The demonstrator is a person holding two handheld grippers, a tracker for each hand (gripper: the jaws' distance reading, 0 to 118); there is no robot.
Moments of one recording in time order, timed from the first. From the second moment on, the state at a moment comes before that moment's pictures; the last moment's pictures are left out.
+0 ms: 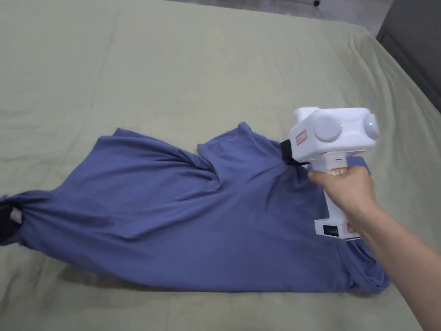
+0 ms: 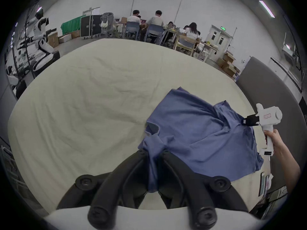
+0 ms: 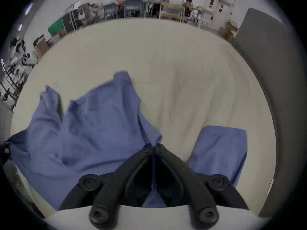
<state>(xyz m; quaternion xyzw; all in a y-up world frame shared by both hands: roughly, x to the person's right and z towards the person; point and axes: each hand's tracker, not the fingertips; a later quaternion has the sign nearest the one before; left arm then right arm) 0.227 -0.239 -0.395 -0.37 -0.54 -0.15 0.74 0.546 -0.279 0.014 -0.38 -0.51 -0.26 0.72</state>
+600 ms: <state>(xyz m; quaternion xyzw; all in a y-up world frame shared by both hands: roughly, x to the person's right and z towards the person) 0.407 0.189 -0.375 -0.05 -0.59 -0.11 0.80 0.523 0.225 0.130 -0.03 -0.66 -0.03 0.75</state>
